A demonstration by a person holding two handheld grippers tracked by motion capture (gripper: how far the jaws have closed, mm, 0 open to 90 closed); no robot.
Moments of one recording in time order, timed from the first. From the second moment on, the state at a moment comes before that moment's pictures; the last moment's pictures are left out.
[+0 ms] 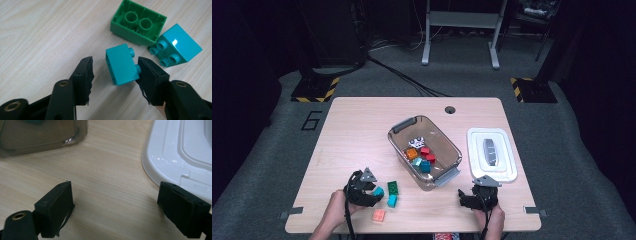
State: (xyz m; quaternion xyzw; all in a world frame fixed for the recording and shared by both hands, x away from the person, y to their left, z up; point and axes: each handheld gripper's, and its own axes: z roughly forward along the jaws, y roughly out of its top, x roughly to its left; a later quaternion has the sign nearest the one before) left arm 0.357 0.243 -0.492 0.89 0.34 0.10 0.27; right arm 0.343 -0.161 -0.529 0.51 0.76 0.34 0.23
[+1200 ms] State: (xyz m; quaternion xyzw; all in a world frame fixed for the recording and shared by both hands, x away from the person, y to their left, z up) left arm 0.384 0.225 -0.490 0.90 0.34 0.09 0.25; right arm 0.343 -0.161 -0.529 0.51 0.76 0.34 0.23
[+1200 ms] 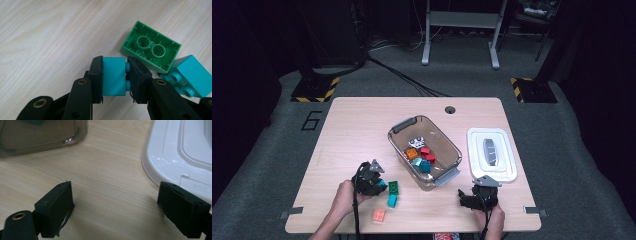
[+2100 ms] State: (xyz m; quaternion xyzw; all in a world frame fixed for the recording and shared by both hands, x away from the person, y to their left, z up) left arm 0.413 0.241 -0.406 0.88 0.34 0.14 0.30; right arm 0.343 -0.161 -0.529 0.51 0.76 0.34 0.23
